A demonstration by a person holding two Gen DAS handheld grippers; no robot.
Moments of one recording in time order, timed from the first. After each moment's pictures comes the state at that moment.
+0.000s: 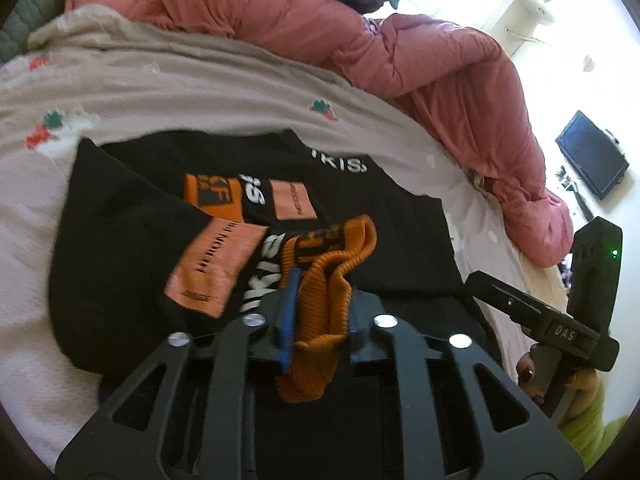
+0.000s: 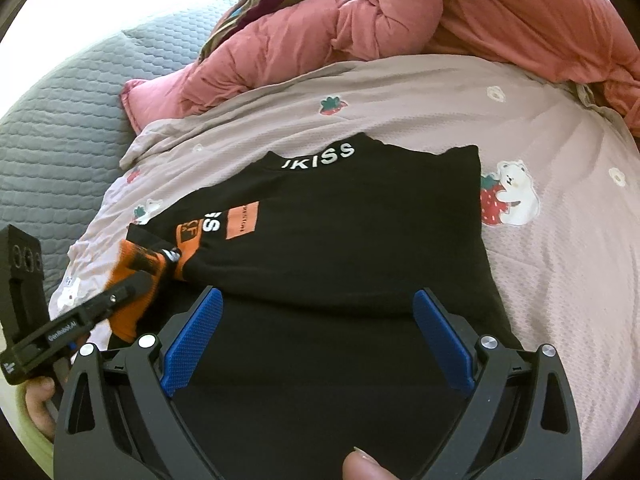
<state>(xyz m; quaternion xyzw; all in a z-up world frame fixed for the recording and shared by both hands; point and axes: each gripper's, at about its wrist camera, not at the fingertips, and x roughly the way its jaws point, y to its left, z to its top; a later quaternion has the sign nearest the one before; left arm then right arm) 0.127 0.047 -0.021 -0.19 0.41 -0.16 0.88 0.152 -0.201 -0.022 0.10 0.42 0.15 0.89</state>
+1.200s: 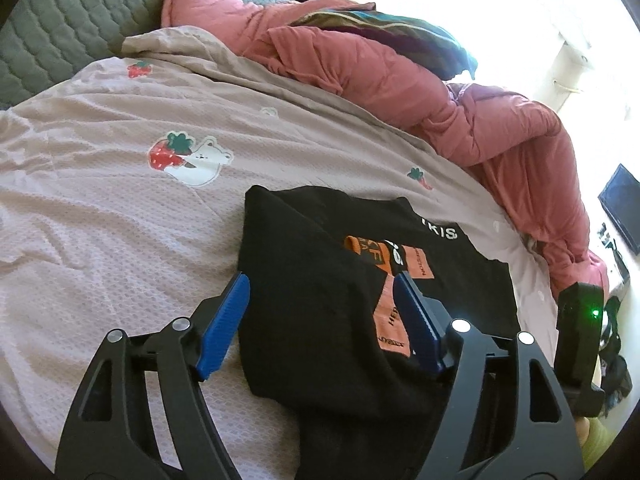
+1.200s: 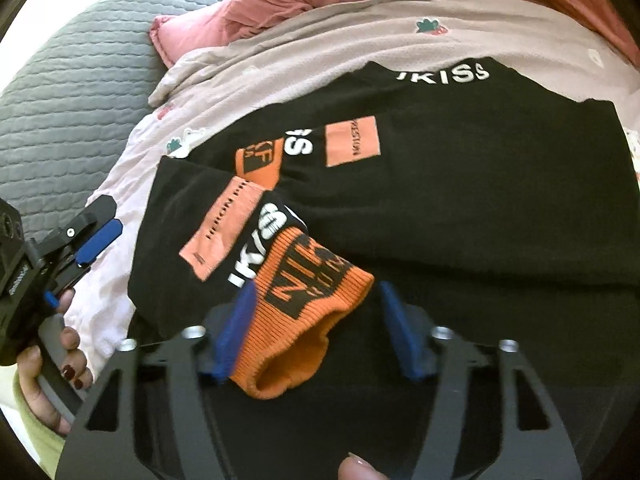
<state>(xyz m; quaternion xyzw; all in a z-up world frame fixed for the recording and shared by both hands) 0.109 0.155 -0.017 -0.22 0.35 -0.04 0.91 0.171 -0.085 -0.071 0.09 0.50 0.22 0.83</state>
